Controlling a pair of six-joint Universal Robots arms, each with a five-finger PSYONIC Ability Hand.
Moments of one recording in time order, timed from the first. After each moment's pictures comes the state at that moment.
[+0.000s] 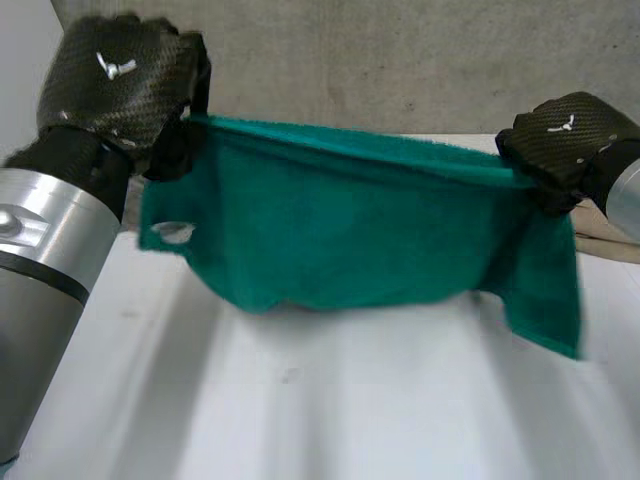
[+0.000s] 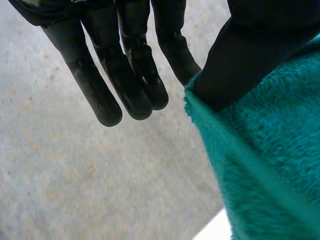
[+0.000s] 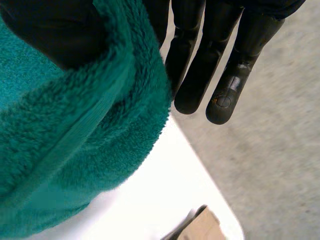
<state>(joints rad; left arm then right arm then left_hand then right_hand) 4.14 -1.46 -1.63 3.36 -1.66 3.49 1.81 -1.46 1.34 0.35 1.33 2.46 1.14 1.20 1.19 1.20 0.98 0.99 1.18 1.18 1.19 0.99</state>
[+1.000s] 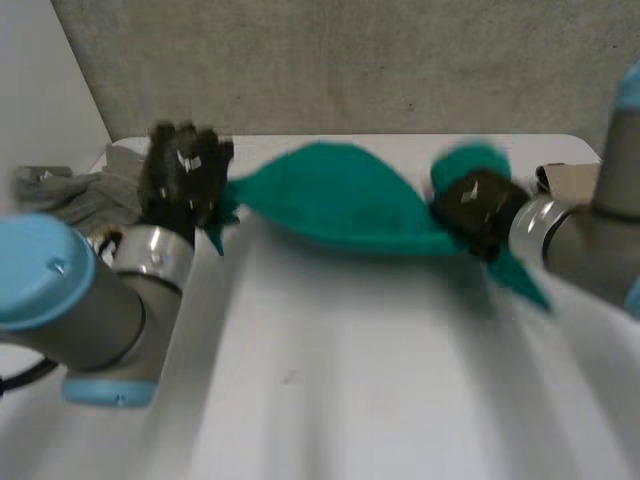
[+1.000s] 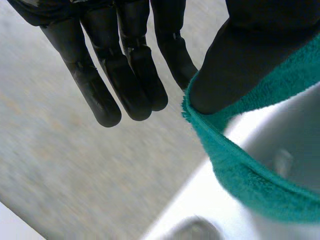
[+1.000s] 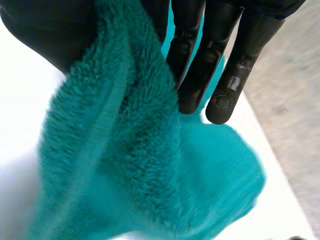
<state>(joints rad) 4.21 -1.87 -1.72 3.78 -1.65 3.68 1.91 -1.09 1.19 0.36 1.30 2.29 1.14 1.20 1.20 1.20 0.99 0.99 1.18 1.18 1.19 1.00</state>
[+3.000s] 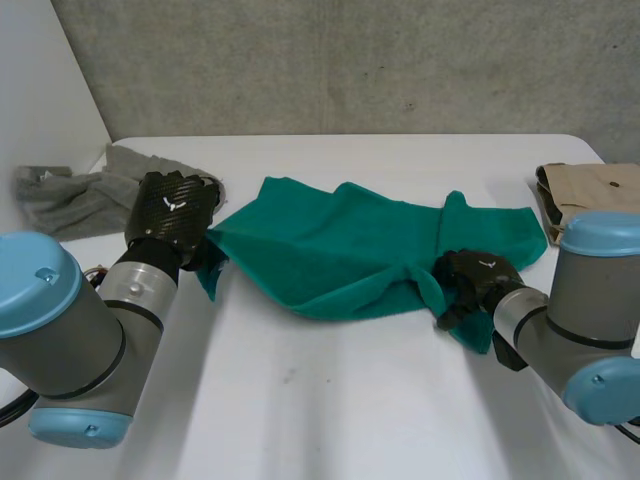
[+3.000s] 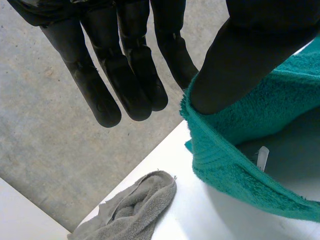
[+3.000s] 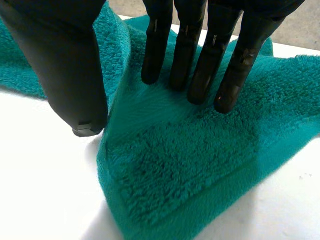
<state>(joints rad) 4.26 -1.83 -1.81 3.66 -1.65 3.59 1.89 -1.00 1.58 -0.13 1.43 3.14 1.14 1.20 1.20 1.20 0.99 0.58 0.69 0.69 0.69 0.49</state>
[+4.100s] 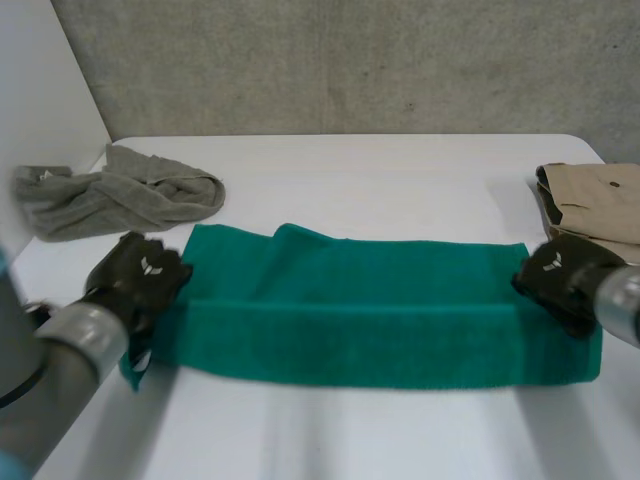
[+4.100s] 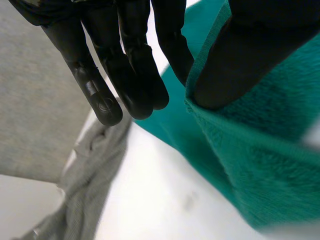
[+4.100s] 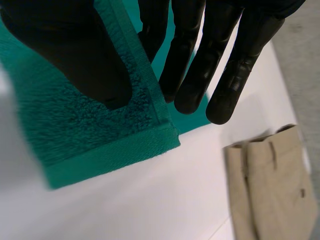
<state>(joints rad) 4.37 -1.69 -1.88 3.23 -1.54 3.98 1.74 -1.35 1.59 0.39 1.42 2.10 1.14 1.20 1.20 1.20 0.99 0.99 1.18 1.18 1.19 1.00</state>
